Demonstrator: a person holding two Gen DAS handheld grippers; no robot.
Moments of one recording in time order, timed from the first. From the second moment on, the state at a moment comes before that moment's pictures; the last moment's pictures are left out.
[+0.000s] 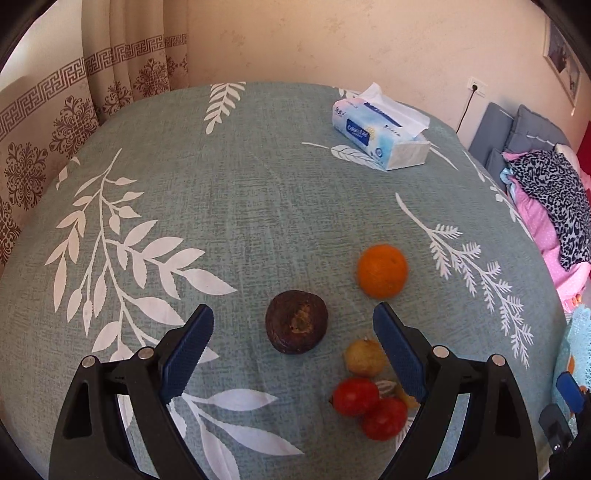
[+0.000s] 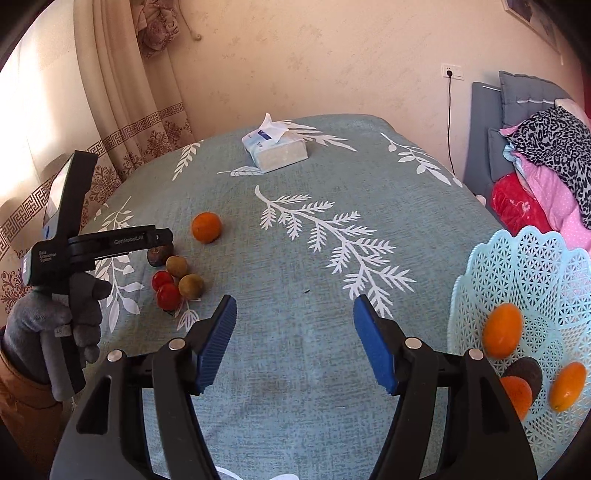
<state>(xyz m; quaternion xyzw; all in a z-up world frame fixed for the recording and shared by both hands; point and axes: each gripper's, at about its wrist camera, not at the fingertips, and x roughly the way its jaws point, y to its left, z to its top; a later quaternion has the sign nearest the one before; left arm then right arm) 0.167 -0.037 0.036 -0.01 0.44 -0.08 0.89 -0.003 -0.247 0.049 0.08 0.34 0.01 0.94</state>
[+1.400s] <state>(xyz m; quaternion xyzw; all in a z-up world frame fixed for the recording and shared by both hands) 0.175 -0.009 0.043 -0.06 0.41 -0.13 0.90 0.081 -0.130 0.003 0.03 0.44 0.16 0.88</state>
